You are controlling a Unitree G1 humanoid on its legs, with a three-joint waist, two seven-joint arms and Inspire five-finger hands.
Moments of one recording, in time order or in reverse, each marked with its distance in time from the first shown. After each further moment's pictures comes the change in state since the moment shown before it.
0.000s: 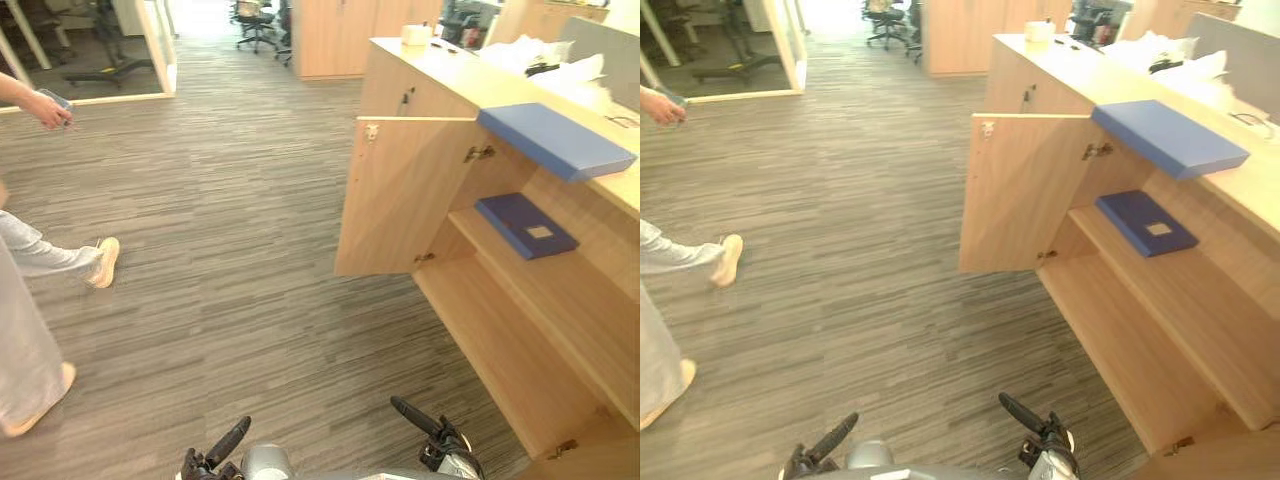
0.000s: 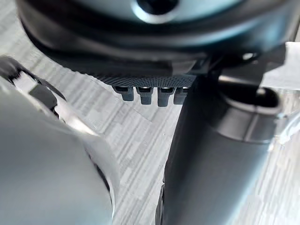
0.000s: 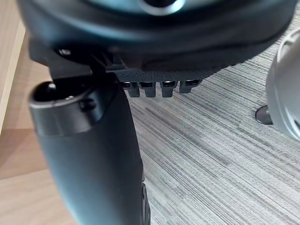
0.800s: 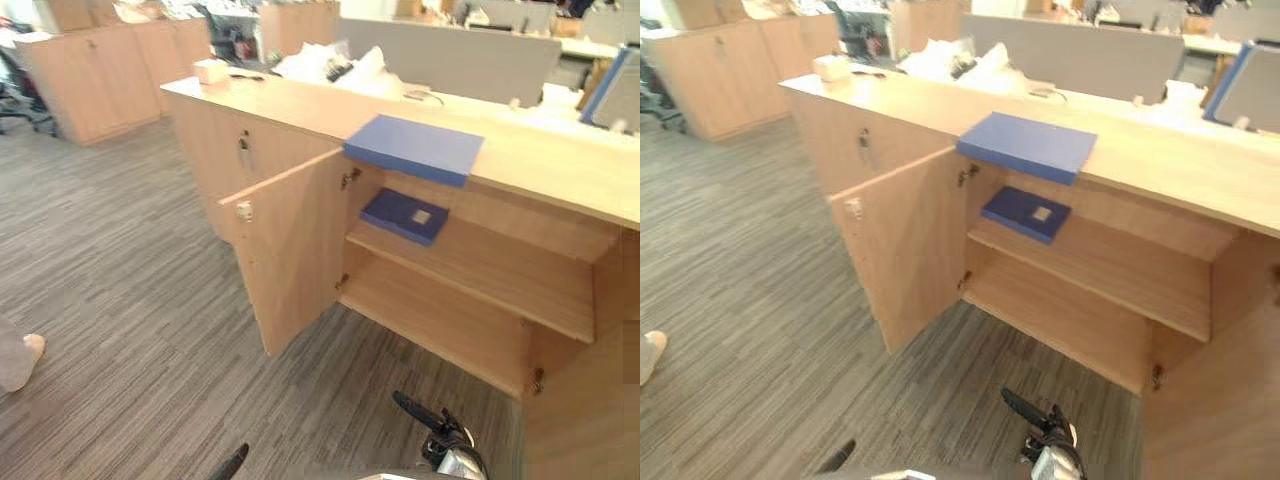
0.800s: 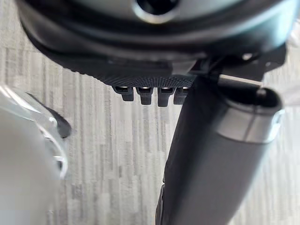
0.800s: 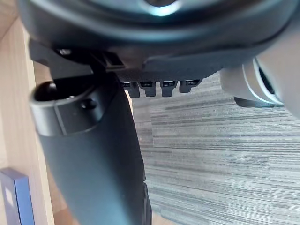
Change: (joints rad) left arm 0.004 0.002 0.032 0.156 -0.022 0.013 0.014; right arm -0.016 -0.006 -0.043 -0.023 -0.045 -0.008 0.024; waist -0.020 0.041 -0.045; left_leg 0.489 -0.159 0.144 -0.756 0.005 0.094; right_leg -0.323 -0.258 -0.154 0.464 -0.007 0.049
